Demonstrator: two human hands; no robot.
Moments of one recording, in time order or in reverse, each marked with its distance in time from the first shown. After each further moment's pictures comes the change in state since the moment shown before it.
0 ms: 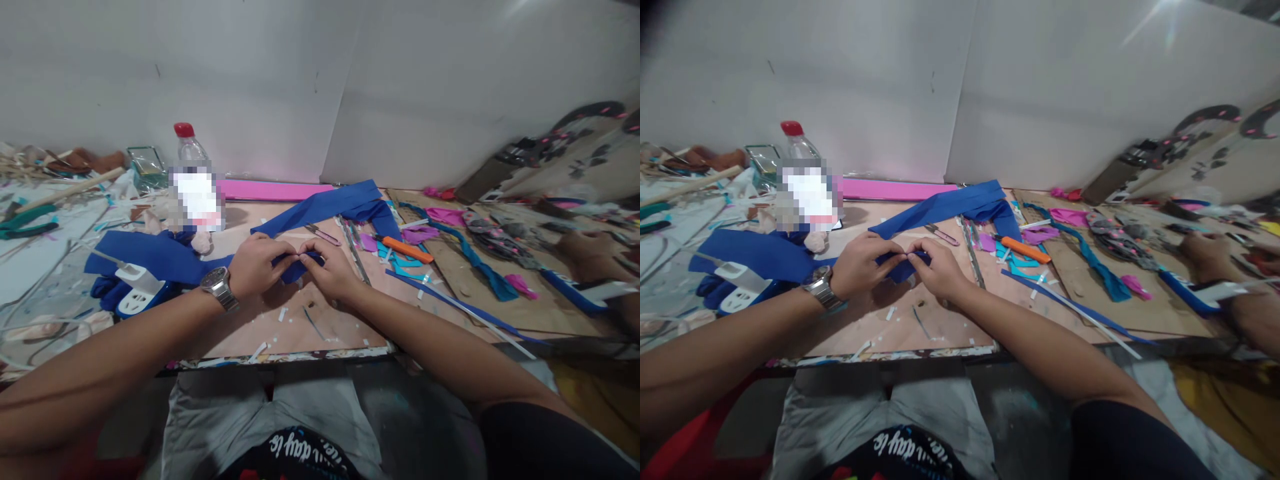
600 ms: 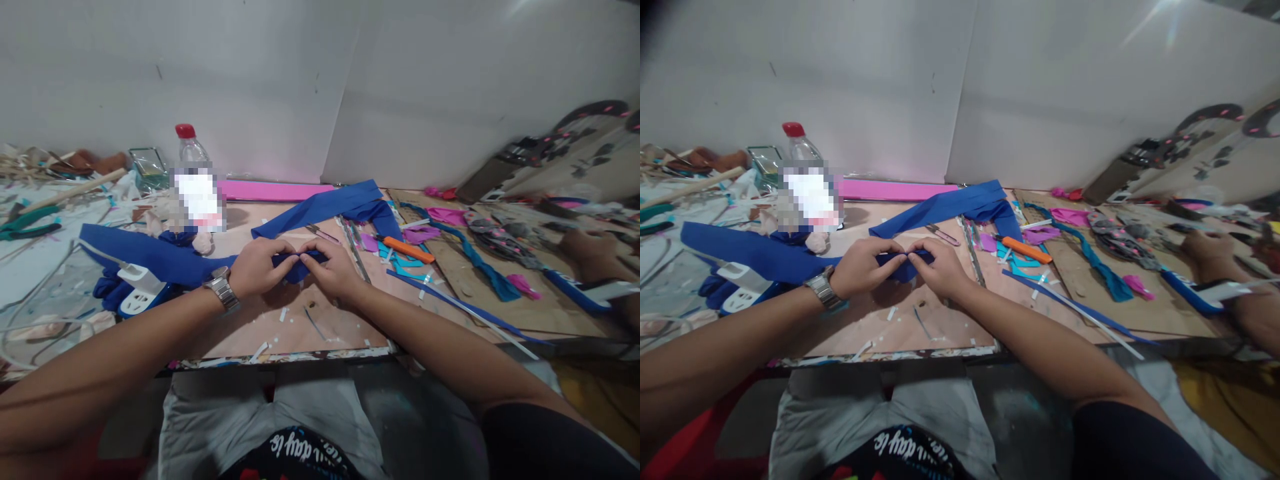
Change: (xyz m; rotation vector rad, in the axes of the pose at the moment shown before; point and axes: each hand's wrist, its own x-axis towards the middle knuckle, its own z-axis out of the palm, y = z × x) left_hand 0.000 0.002 -0.003 -0.156 -0.053 -0.107; right_hand 0.002 0.002 -0.001 -0.022 0.031 -0.015
